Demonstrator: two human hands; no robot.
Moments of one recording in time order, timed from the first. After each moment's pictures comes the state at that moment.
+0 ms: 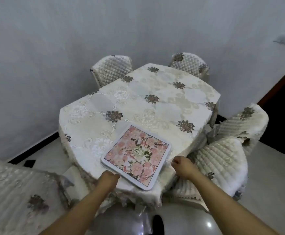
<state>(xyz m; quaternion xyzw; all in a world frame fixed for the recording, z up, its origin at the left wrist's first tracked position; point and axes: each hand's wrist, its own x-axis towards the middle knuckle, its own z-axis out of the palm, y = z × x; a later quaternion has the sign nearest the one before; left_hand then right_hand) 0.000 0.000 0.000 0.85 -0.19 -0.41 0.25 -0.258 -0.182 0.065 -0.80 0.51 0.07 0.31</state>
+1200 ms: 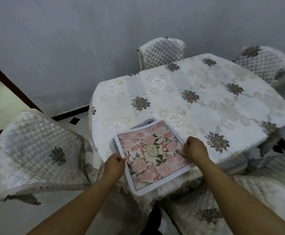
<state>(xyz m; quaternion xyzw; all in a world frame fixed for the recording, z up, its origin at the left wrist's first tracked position) -0.069 -0.053 0.021 0.90 -0.03 -0.25 0.36 -0.207 -0.344 0.033 -0.89 0.40 0.01 0.22</state>
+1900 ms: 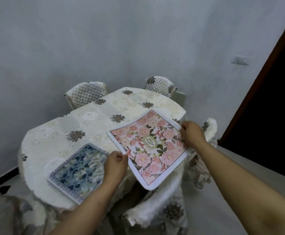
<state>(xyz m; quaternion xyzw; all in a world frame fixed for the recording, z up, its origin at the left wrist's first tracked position) -0.299 -0.165 0.152 0.80 -0.29 -0.19 0.49 -0.502 -0.418 0.191 -0.82 0.53 -0.19 0.11</state>
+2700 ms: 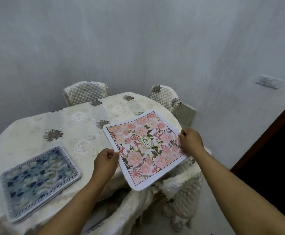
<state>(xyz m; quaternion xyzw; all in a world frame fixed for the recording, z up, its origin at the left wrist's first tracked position) -0.395 -0.396 0.148 0.83 -0.18 -0.14 0.52 -0.570 -0.685 0.186 -0.85 0.46 -0.19 0.19</state>
